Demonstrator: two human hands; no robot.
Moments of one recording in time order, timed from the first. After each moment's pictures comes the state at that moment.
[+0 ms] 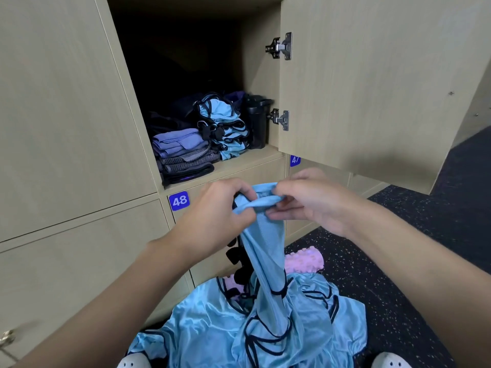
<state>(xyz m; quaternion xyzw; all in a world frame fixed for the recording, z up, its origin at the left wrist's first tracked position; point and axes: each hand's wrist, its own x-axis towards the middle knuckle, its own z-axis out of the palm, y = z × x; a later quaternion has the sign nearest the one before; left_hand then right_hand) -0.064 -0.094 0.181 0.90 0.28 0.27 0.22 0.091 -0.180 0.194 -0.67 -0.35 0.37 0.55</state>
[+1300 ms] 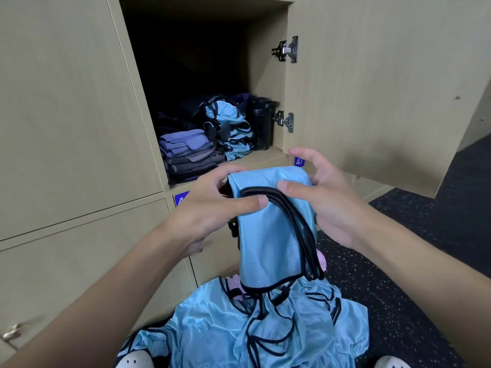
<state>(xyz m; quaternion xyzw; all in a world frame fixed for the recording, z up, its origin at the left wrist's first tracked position) -0.074 -0.090 0.192 0.74 0.28 0.29 0.53 0.085 -0.199 0.189 -0.55 -0.41 0.32 0.66</state>
